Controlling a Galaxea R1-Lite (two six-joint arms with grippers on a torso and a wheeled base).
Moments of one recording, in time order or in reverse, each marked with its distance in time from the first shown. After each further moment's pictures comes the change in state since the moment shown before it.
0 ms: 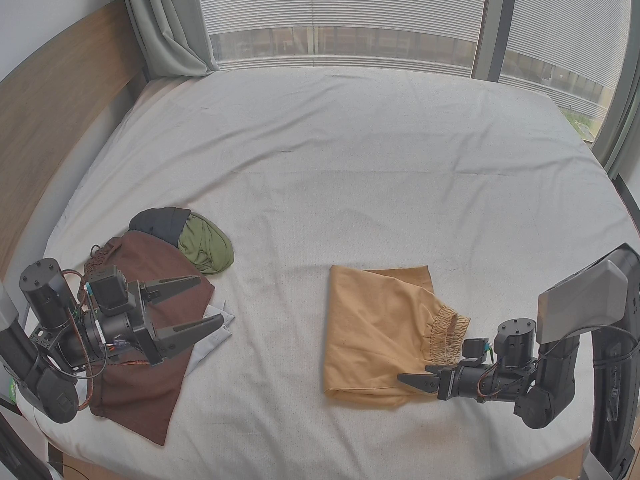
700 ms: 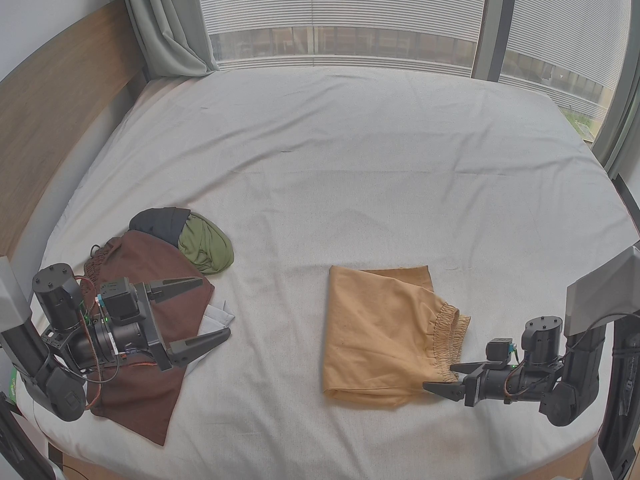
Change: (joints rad) left arm 0.006 0.074 -0.008 -0.001 0.010 0.259; right arm -0.093 -0.100 0.129 0.016 0.052 -0.211
